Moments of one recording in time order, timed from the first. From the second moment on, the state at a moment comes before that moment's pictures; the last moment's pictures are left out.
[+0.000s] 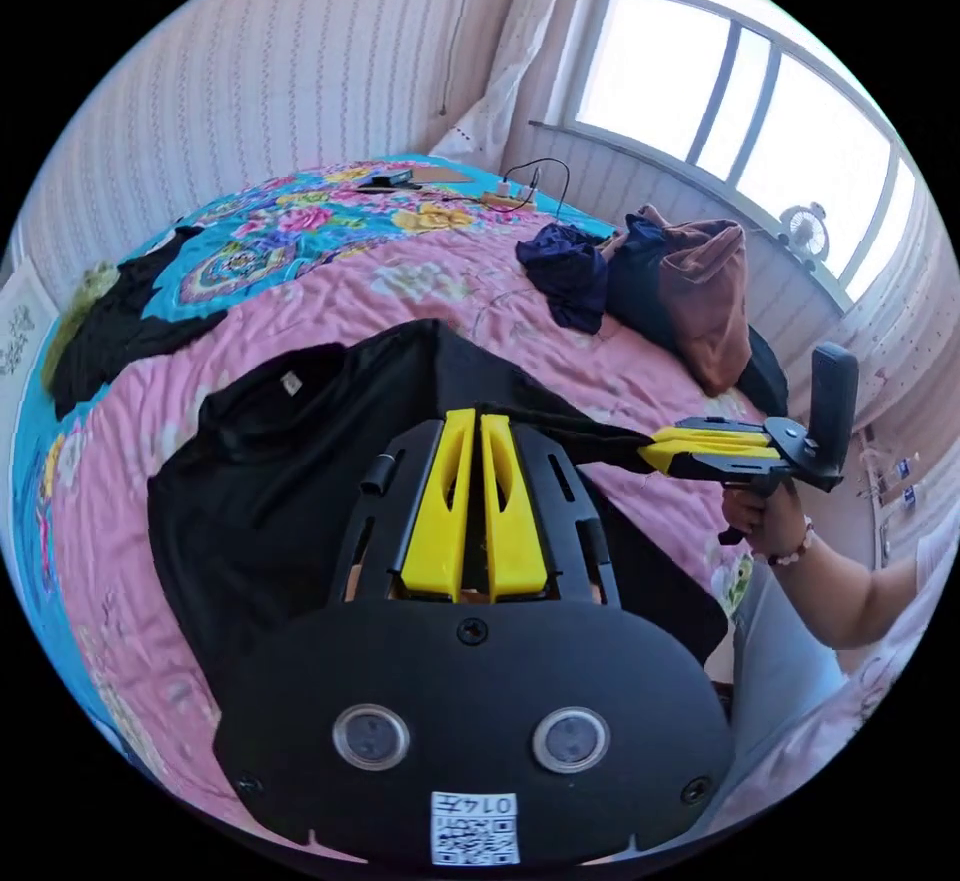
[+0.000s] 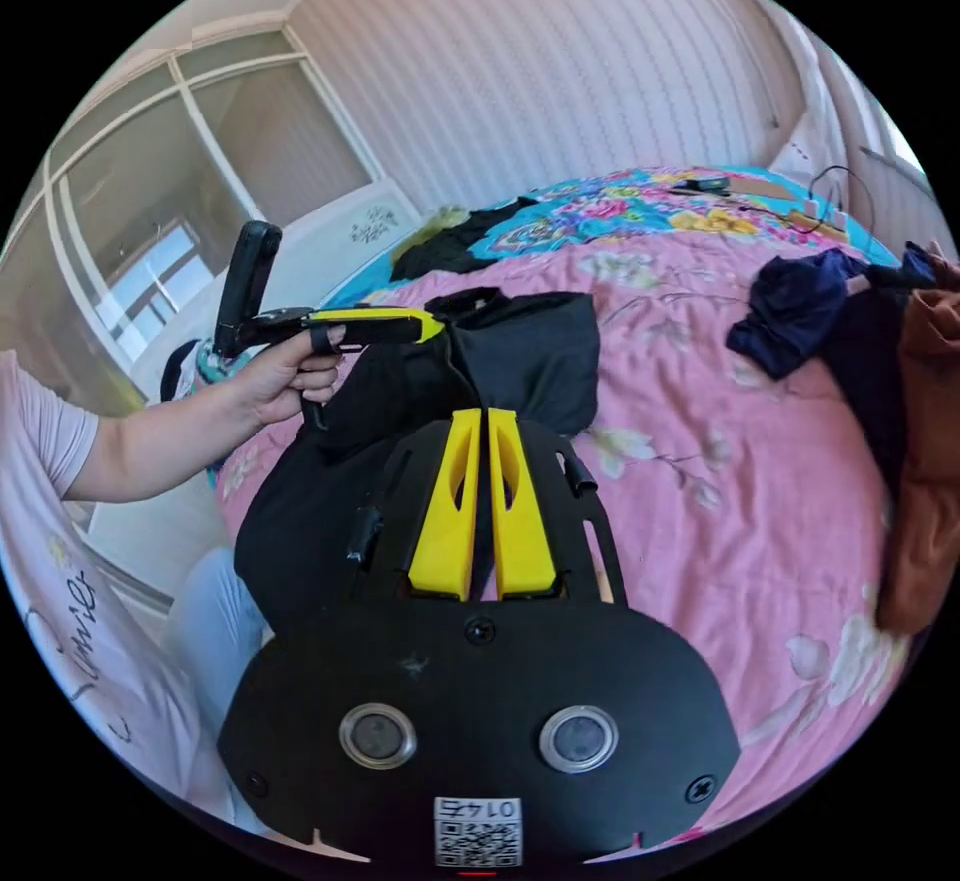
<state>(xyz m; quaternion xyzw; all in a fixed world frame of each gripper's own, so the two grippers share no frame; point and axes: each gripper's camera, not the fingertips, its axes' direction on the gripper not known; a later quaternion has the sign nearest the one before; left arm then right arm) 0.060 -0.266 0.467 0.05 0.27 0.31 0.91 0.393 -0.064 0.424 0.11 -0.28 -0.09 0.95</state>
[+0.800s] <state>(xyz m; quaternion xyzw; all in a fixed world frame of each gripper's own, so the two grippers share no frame) -0.195 -0.310 0.509 0.03 0.16 0.17 0.97 0.358 -0.261 0.480 0.04 -0.15 -0.14 0.98</state>
